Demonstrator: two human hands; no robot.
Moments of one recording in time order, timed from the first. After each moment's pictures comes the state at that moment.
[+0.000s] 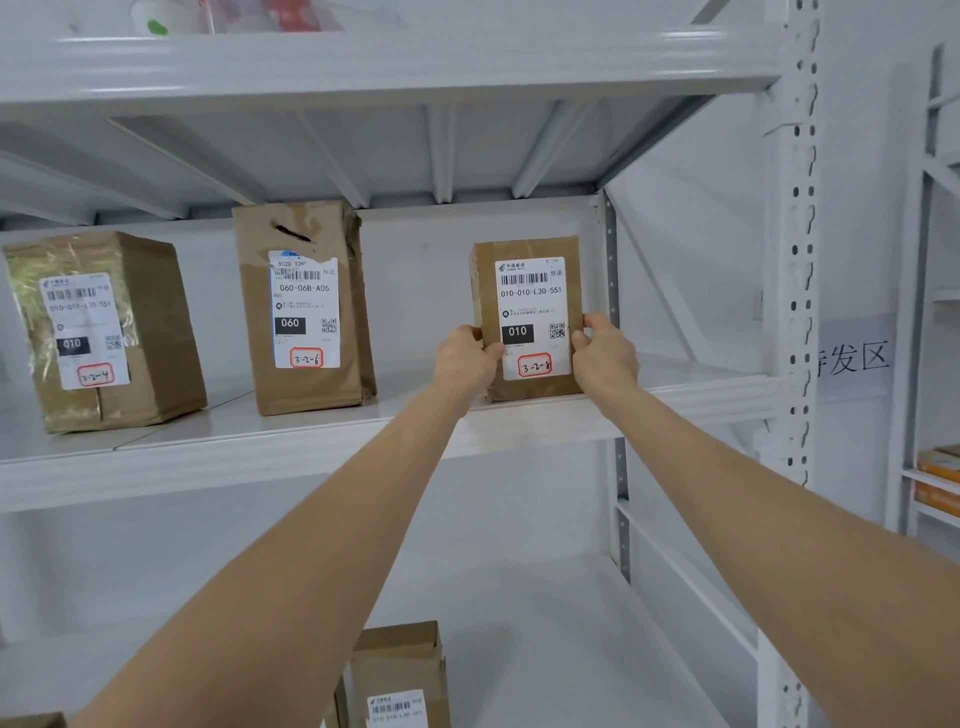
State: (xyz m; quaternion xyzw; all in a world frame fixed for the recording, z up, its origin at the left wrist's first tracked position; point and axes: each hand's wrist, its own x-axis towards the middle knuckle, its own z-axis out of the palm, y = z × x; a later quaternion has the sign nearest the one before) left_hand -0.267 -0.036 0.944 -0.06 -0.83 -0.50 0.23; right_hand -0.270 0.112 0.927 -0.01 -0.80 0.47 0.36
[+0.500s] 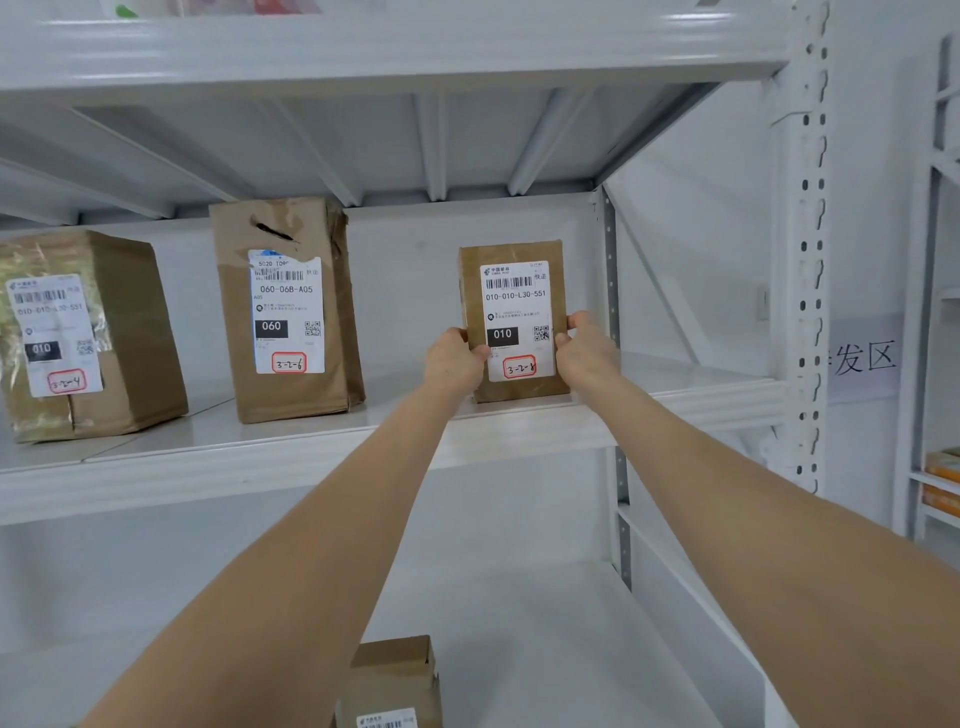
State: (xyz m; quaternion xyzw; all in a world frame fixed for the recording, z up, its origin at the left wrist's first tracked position) left_hand -0.295 -0.037 0.945 -0.05 -0.84 -0.49 0.23; right_hand -0.295 0.108 0.937 -0.01 -0.82 0.48 0.31
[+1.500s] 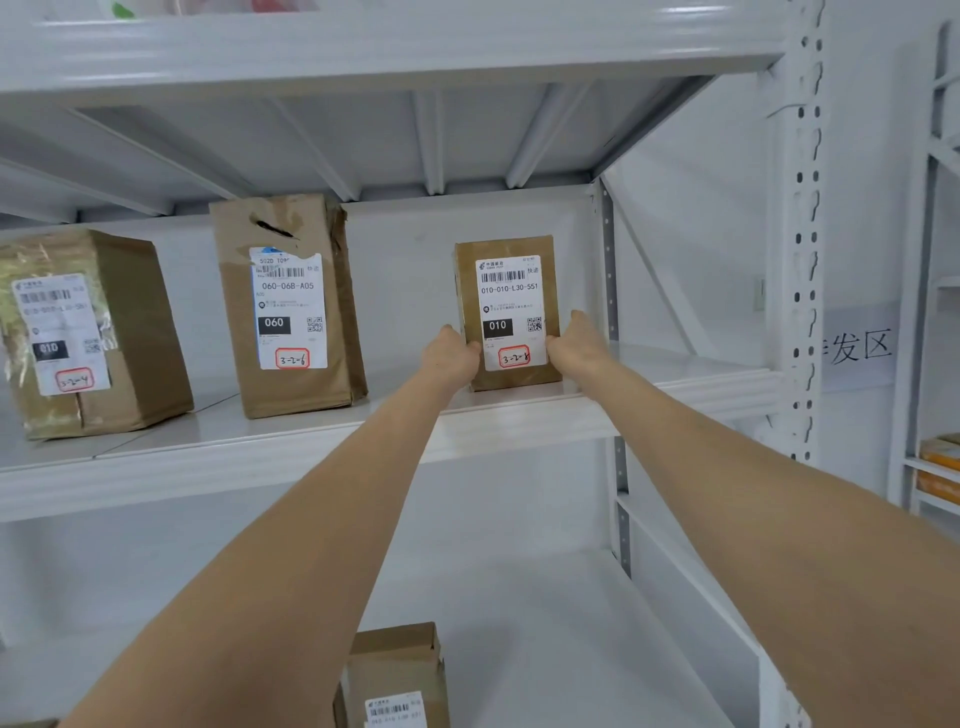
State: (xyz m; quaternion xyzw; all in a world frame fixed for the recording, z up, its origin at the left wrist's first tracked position) left_hand -0.277 -0.040 0.950 -0.01 -0.89 -0.42 0.20; right_hand -0.284 0.102 0.944 -0.01 -0.84 0.48 0.24
